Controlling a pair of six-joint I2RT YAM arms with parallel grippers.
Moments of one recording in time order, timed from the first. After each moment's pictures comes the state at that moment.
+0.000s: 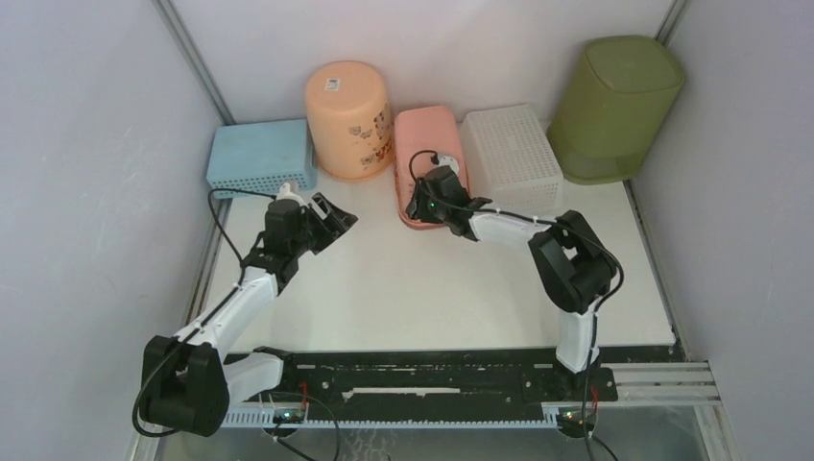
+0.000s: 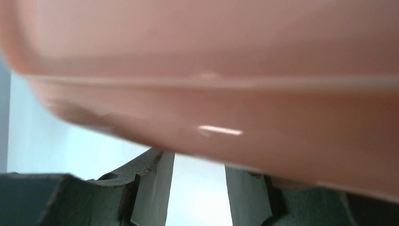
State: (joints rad) left arm -0.21 1.12 0.64 -0.02 0.14 -0.81; right arm 0.65 1.88 1.22 0.01 0.06 0.65
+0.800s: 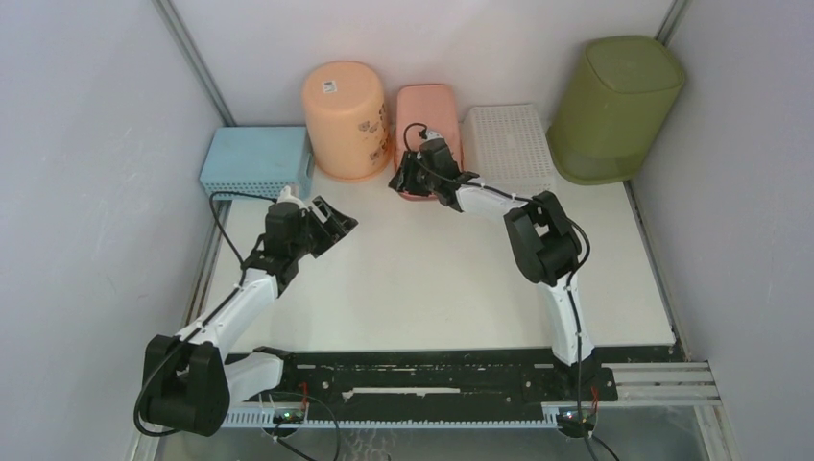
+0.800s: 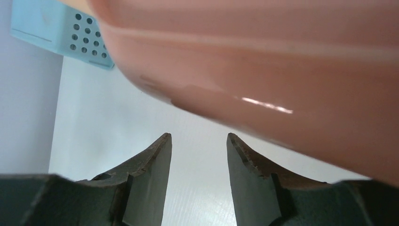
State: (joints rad) left arm -0.20 1.12 0.61 -0.02 0.16 -0.80; right arm 0.56 2.21 1.64 0.01 -0.13 0.65
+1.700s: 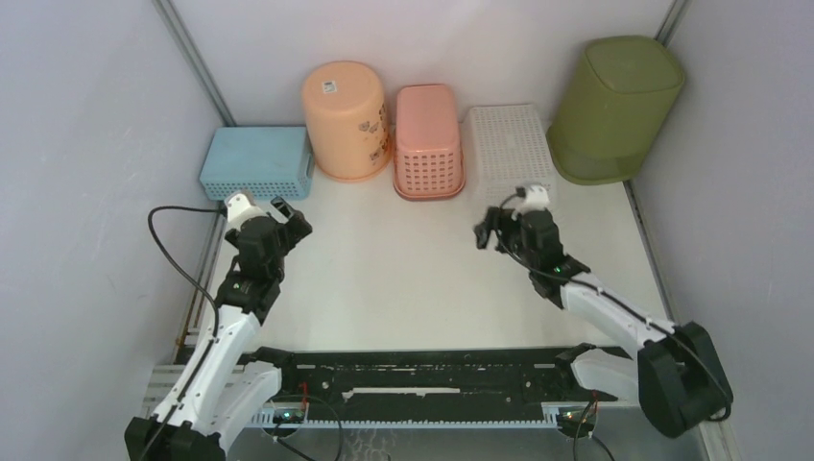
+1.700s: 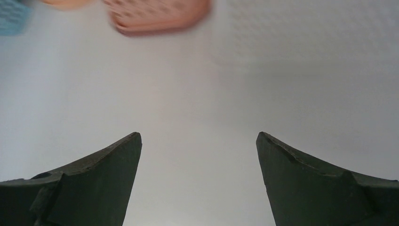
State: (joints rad) left arm -0.19 0.77 0.61 -0.21 -0.40 -0.59; right arm 0.46 1.16 0.62 0.13 0.08 0.38
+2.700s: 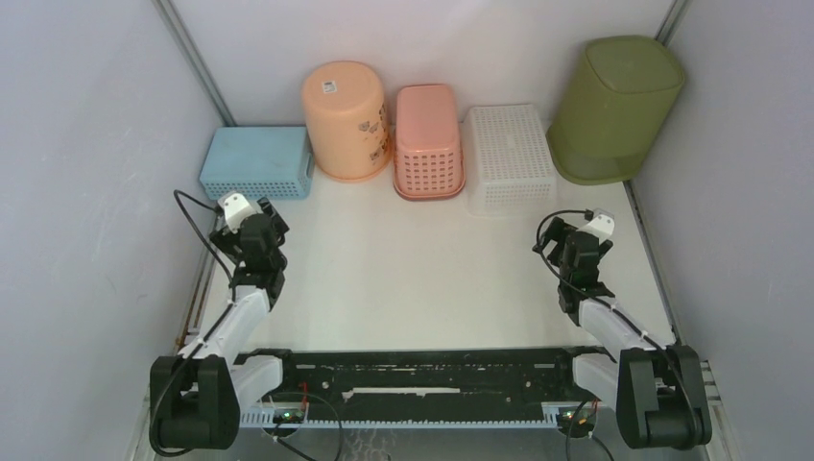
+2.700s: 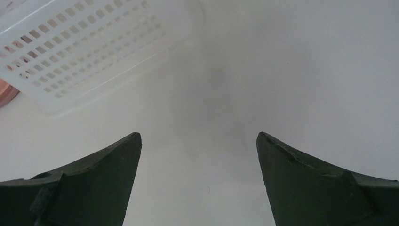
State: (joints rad) left arm -0.03 1.02 0.47 0.25 -0.68 -0.28; right arm 0.04 1.03 0.28 0.32 0.30 0.40
